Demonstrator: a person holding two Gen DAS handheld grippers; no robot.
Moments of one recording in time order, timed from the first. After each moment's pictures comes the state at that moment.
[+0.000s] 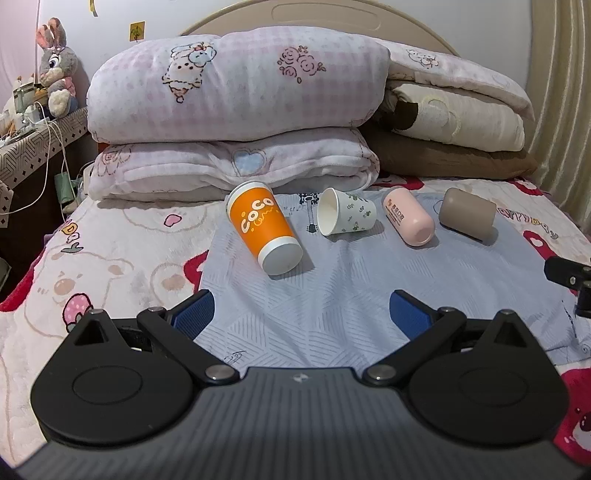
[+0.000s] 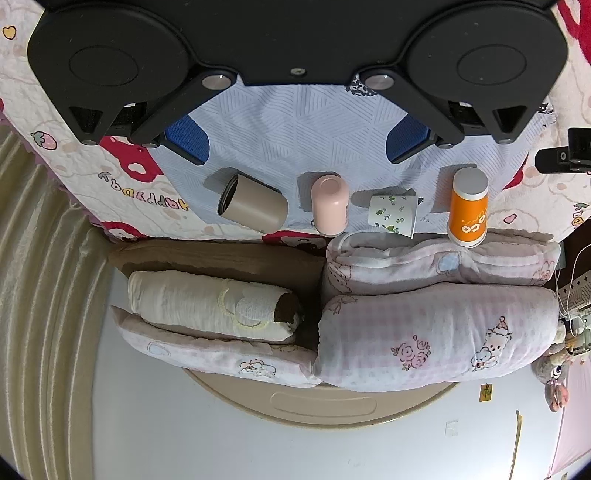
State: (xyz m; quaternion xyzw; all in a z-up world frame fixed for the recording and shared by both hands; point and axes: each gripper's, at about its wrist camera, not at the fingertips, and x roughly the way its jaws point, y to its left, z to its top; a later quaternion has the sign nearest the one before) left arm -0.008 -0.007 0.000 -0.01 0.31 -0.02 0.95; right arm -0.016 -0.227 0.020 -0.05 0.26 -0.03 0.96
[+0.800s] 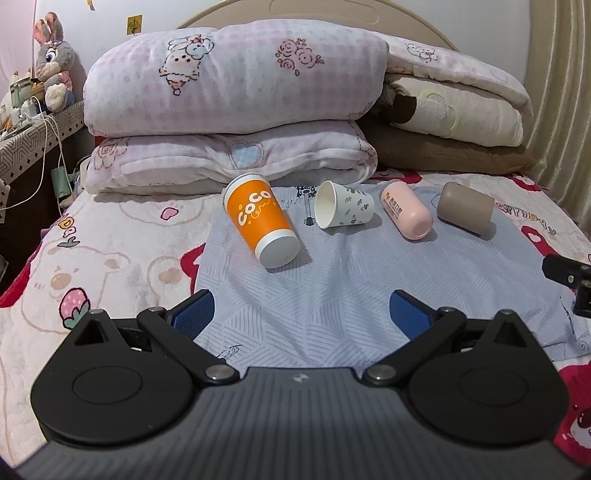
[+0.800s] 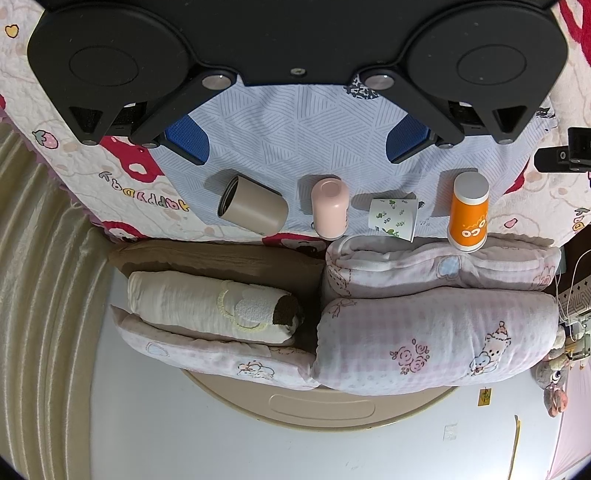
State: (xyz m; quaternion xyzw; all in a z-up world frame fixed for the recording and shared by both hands) left arm -0.009 -0.010 -0.005 -0.01 0.32 -0.03 0.95; right arm -0.017 -0.228 0.019 -0.05 0.26 -0.03 0.96
